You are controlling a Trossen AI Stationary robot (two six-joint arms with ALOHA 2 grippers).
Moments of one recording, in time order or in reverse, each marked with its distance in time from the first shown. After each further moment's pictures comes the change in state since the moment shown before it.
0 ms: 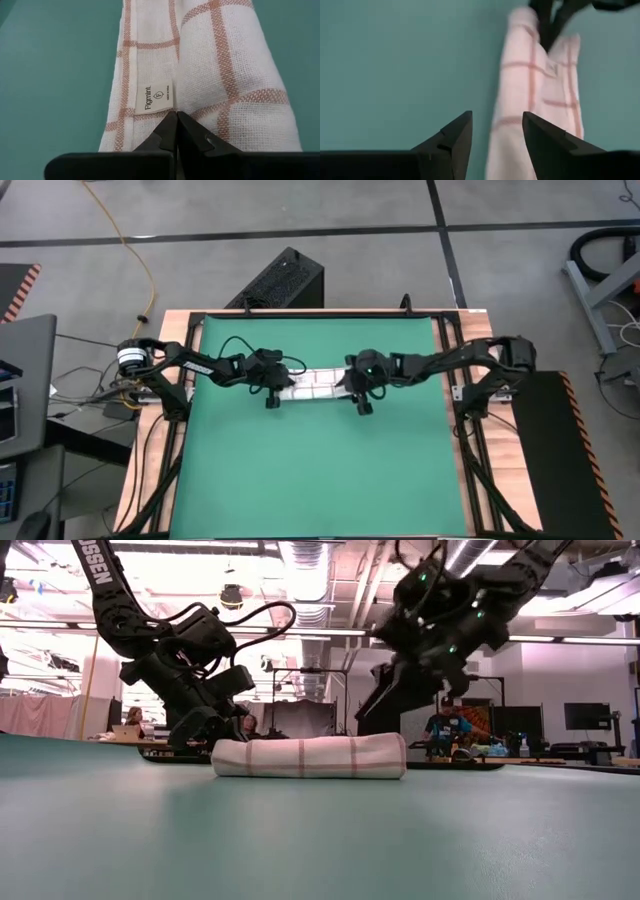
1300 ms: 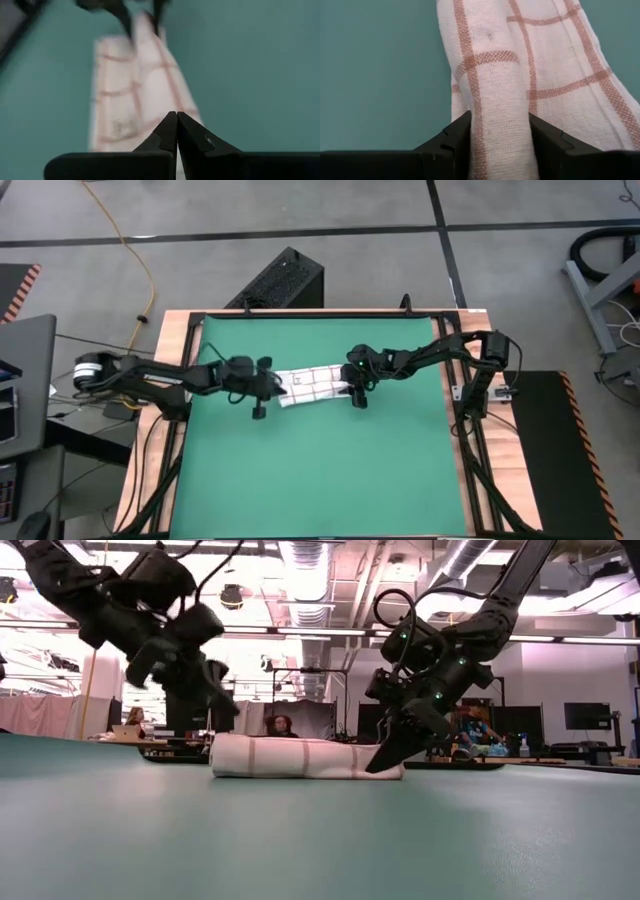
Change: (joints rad) left arm -0.137 -0.437 -0.096 -0.024 0.005 -0.122; right arm -0.133 0.206 0.001 0.048 -0.038 0.137
